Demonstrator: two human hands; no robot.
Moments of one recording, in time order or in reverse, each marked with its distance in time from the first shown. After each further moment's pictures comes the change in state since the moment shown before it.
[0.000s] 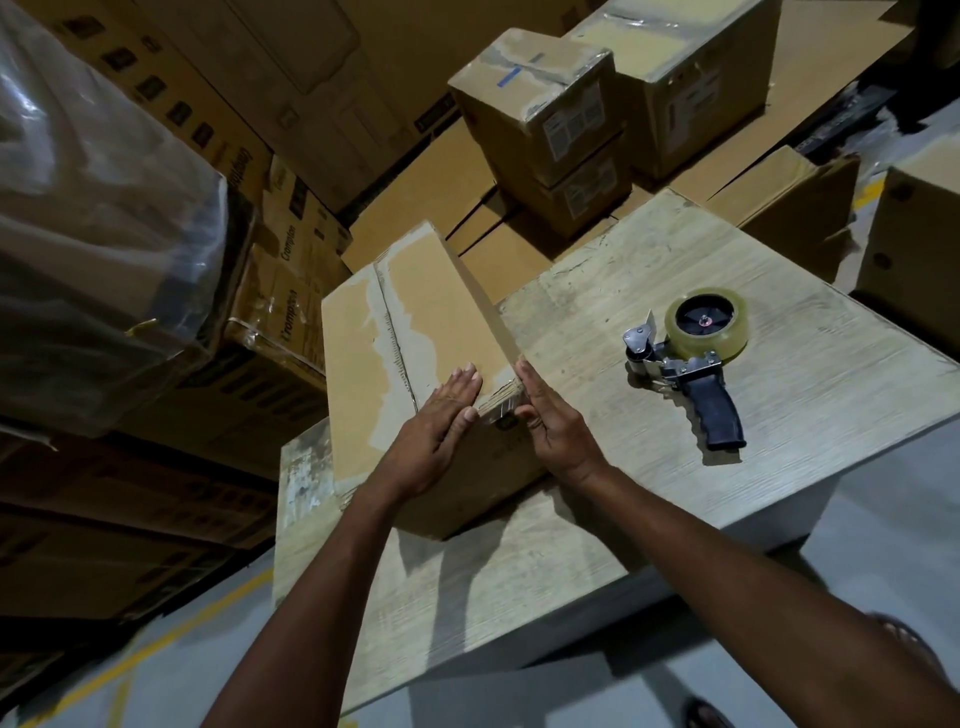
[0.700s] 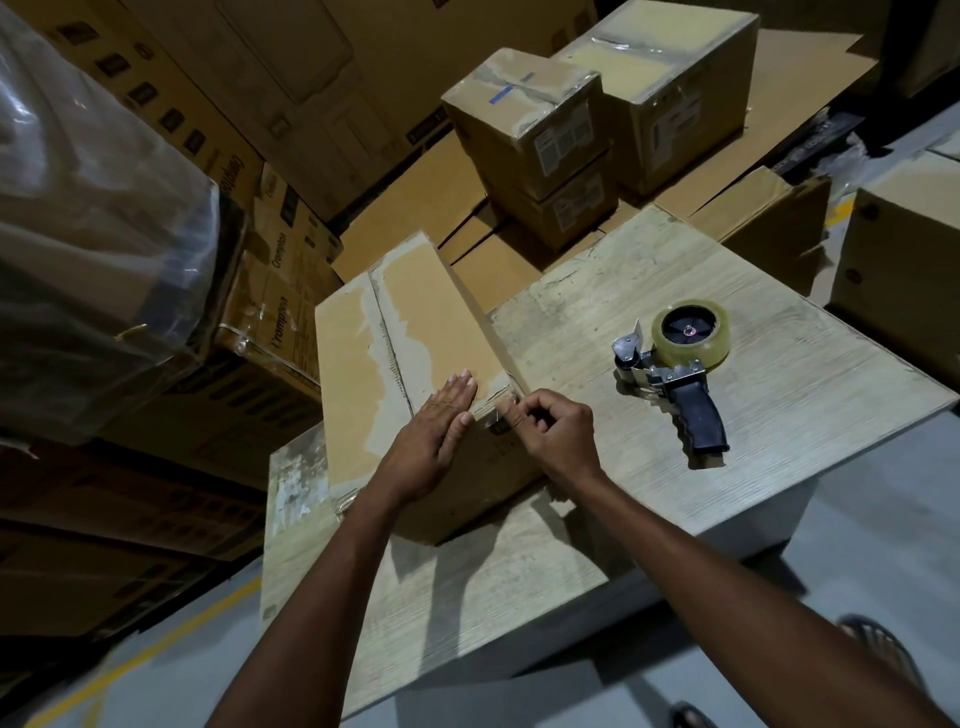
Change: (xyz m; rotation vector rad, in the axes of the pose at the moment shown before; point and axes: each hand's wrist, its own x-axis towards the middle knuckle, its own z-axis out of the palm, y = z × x) left_hand -0.001 0.004 0.003 0.047 0.028 0.005; right_hand 0.008 -0.053 -0.020 0.157 0.196 0.348
